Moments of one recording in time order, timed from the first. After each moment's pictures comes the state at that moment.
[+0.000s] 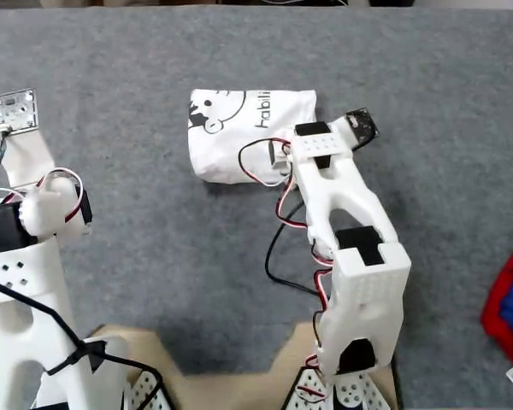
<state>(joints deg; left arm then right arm) -16.0 -41.1 16.0 93.8 -6.6 -13.1 27.8 2.7 53.6 -82.9</state>
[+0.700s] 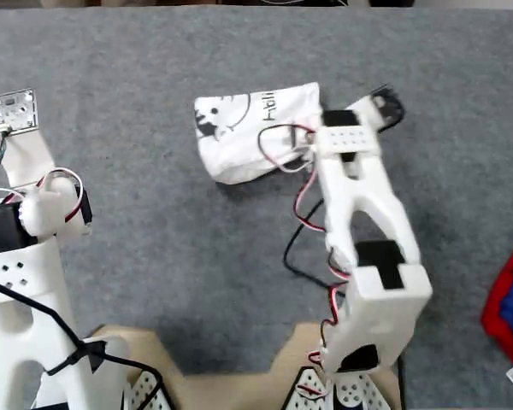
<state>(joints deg) -16.0 -41.1 16.0 93.8 -6.6 -7.4 16.7 2.5 55.7 -75.2</state>
